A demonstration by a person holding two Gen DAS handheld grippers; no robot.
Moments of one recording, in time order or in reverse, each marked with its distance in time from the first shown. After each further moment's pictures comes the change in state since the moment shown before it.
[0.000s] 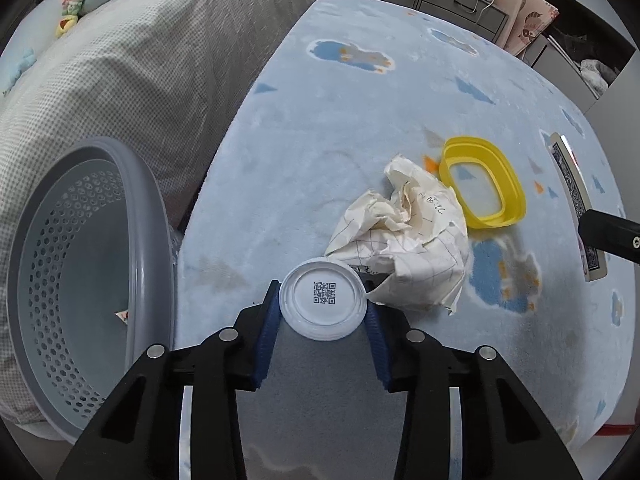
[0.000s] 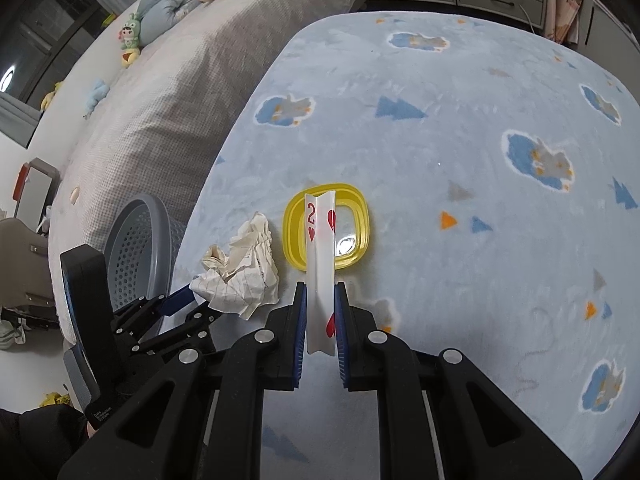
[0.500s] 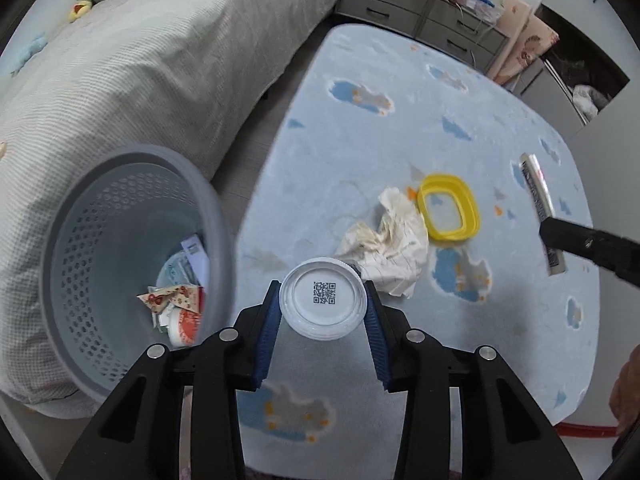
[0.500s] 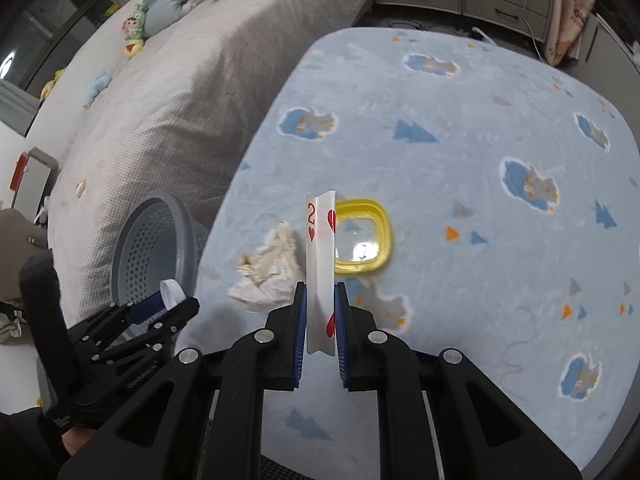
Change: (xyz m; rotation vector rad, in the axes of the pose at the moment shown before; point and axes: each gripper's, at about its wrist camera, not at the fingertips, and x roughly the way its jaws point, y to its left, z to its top) left arm -0.085 0.030 0.002 -0.067 -0.012 -0.035; right arm -0.036 0.047 0.014 -0.052 0.020 -0.037
